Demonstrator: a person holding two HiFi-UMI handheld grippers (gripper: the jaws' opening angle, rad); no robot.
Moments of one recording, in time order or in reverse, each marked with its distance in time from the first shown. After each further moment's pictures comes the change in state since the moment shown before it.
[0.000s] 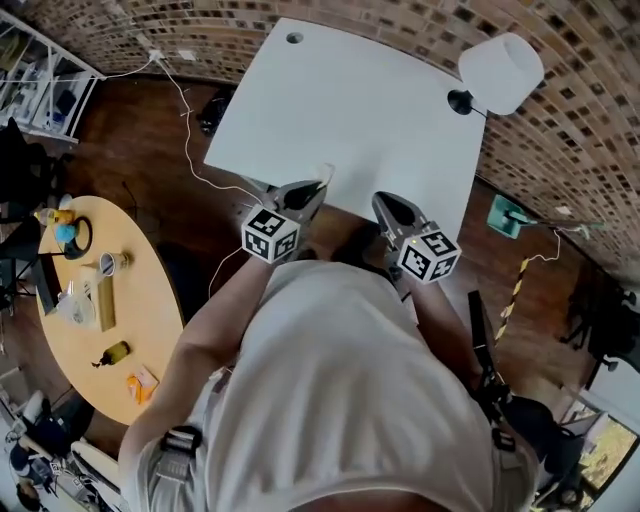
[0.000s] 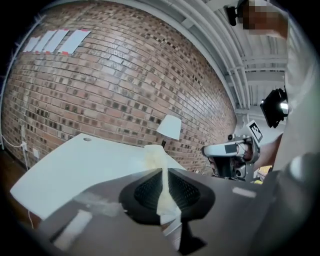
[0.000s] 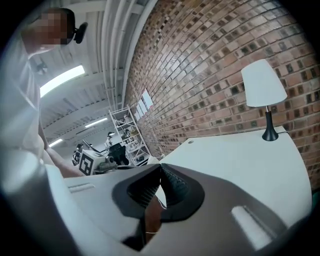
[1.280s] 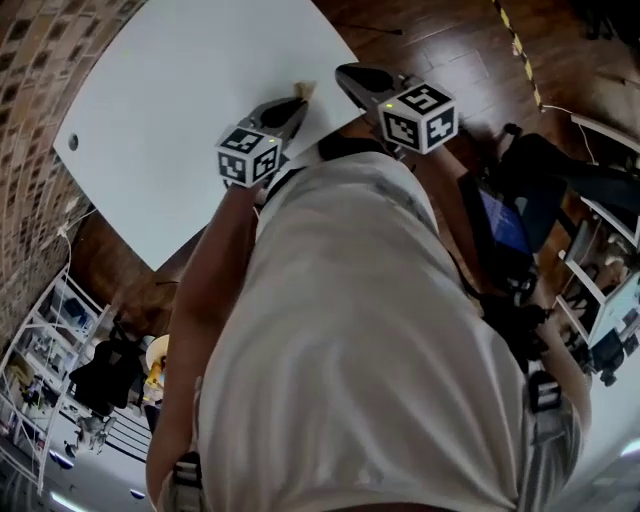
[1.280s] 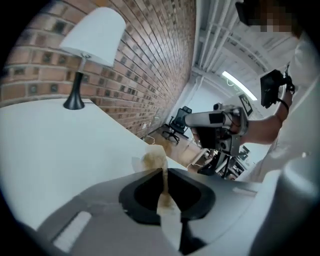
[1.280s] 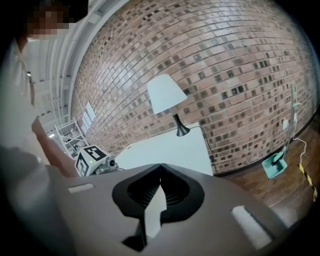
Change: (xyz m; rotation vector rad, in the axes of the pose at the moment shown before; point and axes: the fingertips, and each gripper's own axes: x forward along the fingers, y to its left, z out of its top) left arm 0.253 -0.157 -0.088 0.200 0.630 -0.670; right arm -0.164 -0.224 -0.014 0.271 -0.114 -0.516
